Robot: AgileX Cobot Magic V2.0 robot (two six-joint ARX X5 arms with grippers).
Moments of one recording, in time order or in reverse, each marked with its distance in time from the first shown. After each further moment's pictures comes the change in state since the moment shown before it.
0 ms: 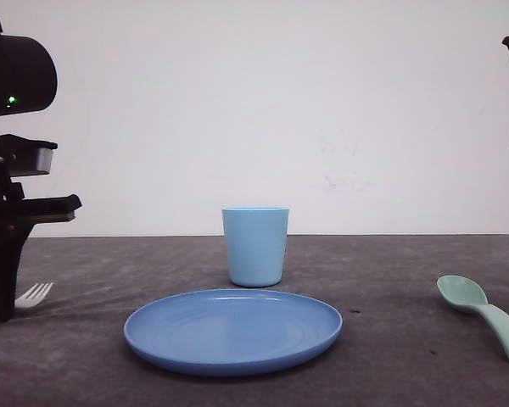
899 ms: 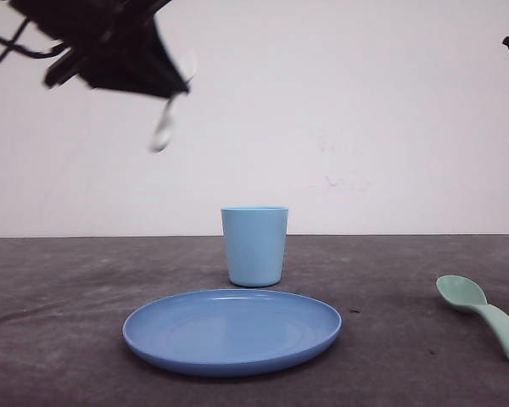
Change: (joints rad) left arm -0.154 -0.146 0.104 0.707 0.165 -0.019; right arm 0.000 0.000 0.000 0.000 0.000 0.000
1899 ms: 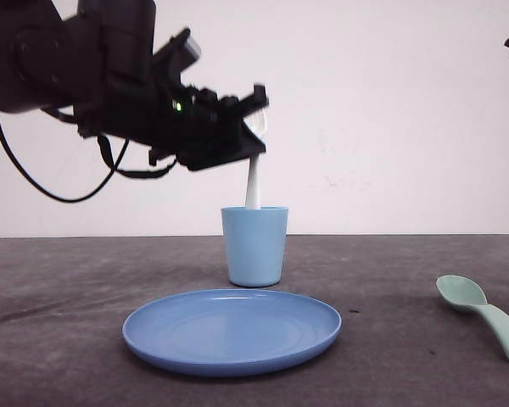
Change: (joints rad) left arm -0.051 0.506 0.000 0.672 0.000 0.058; right arm 0.000 0.000 0.000 -0.016 0.000 0.000
